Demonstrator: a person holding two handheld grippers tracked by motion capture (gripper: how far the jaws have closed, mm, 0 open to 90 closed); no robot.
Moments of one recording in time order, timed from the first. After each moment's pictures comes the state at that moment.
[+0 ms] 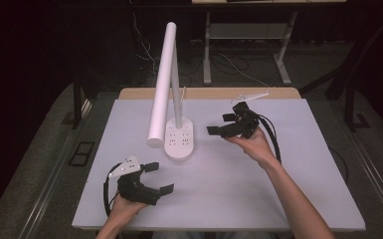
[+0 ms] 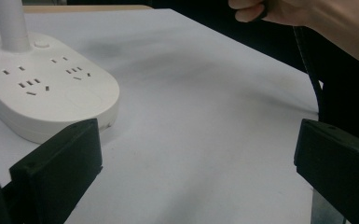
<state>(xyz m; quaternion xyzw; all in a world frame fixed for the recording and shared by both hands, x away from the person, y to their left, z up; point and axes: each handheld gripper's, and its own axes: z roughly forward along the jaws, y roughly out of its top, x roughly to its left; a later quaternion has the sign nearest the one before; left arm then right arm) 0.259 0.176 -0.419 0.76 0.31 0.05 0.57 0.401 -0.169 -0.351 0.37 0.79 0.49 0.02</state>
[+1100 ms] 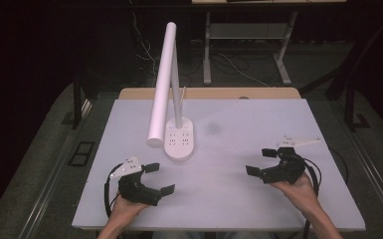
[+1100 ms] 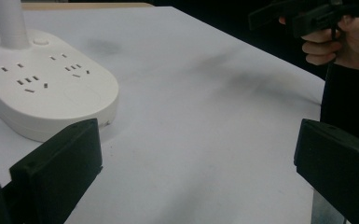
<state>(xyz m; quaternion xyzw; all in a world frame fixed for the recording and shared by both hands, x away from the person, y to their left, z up) 0.258 0.174 -0.420 0.76 0.31 0.05 0.56 0.285 -0.264 -0.386 0.40 0.78 0.48 0.05</state>
